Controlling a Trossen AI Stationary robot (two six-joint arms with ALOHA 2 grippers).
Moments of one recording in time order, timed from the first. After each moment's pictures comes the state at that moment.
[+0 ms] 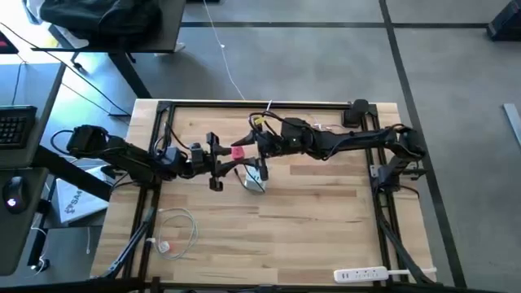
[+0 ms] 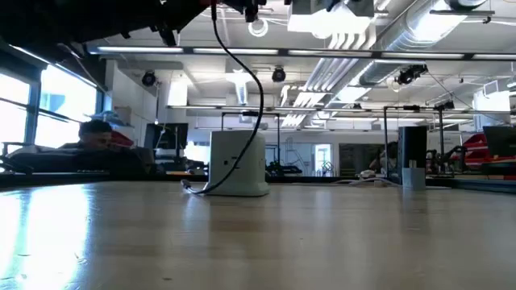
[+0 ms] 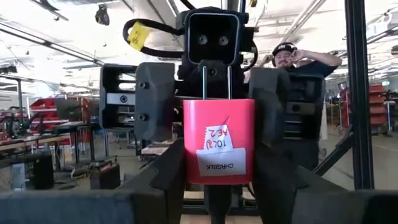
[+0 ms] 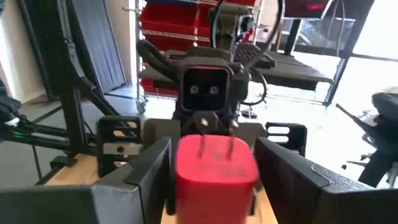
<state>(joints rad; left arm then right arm) -0.10 1.28 0.36 1.32 -0.23 0.14 -0.05 1.74 1.36 0.30 -0.17 -0.13</state>
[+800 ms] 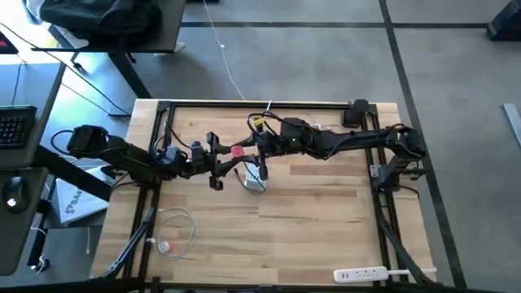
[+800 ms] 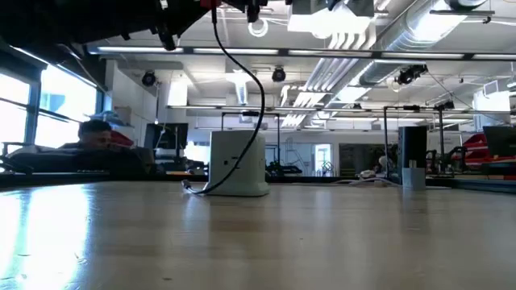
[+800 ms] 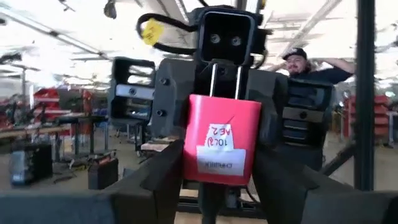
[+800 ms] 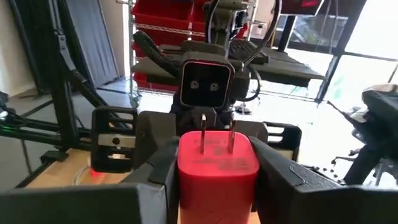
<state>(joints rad) -0.10 1.29 0.36 1.32 -0.28 0.08 -0.06 1.74 1.36 0.28 -0.16 -0.16</state>
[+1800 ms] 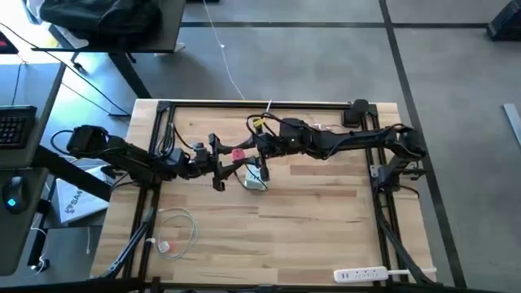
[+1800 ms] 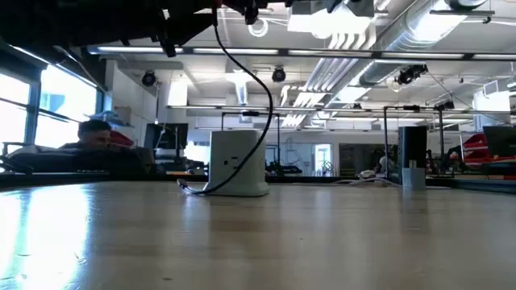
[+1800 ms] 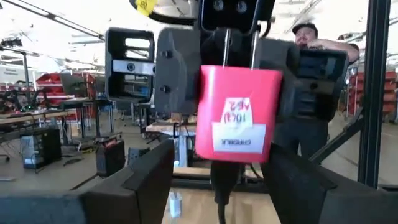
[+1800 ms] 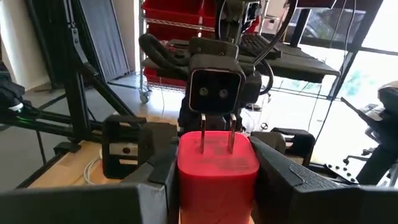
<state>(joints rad) -0.10 1.28 0.36 1.22 -0.27 0.09 -0.06 1.74 1.36 0.27 -0.22 -0.16</state>
